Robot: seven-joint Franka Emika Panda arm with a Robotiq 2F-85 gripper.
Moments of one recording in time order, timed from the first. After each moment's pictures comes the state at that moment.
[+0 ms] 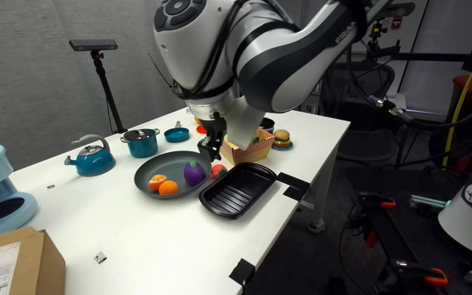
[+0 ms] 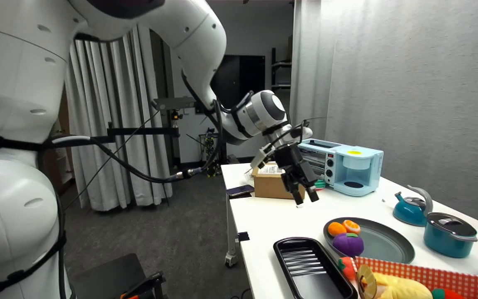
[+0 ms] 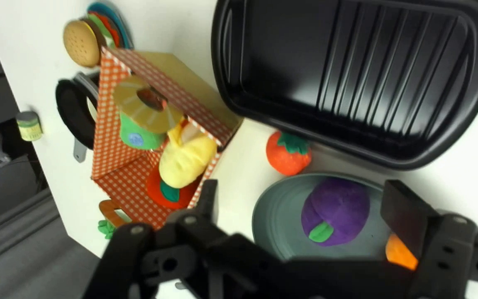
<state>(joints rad) 0.26 0.31 -0.21 -2.01 -0.67 2.15 0.86</state>
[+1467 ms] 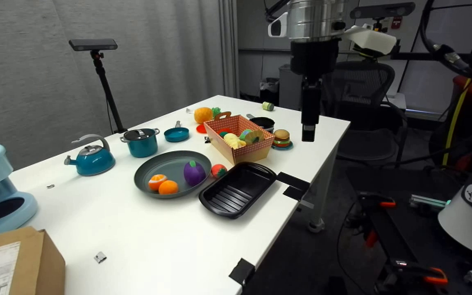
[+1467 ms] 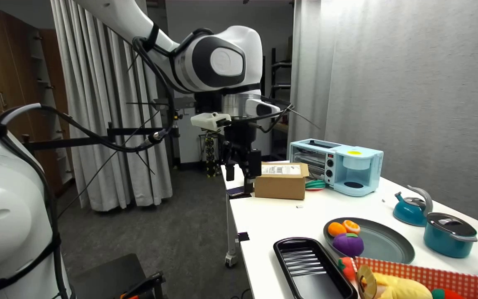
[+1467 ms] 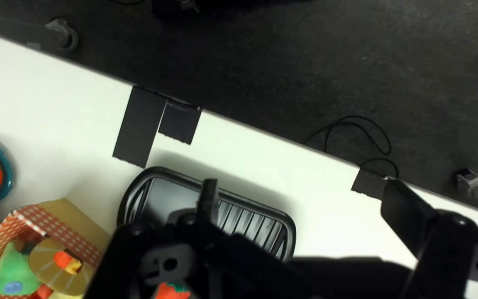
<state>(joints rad) 0.05 -0.36 -0.06 -2.51 -0.05 2.10 0.16</state>
